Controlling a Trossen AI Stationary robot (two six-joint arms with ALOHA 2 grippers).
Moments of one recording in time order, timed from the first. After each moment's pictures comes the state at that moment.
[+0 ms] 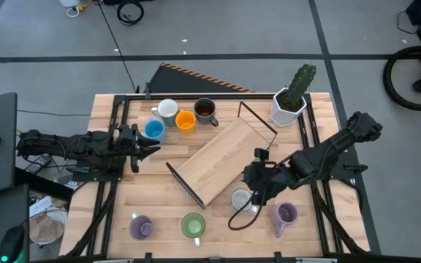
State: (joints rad) left arm -0.15 0.41 0.42 -0.10 -0.32 -0.33; right arm 0.52 1.48 1.33 -0.89 0.49 0.47
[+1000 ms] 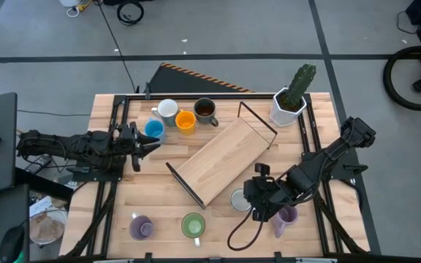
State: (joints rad) left arm -0.14 0.41 0.42 -0.11 -0.37 -0.25; right arm 0.61 1.59 1.42 -0.96 0.42 0.63
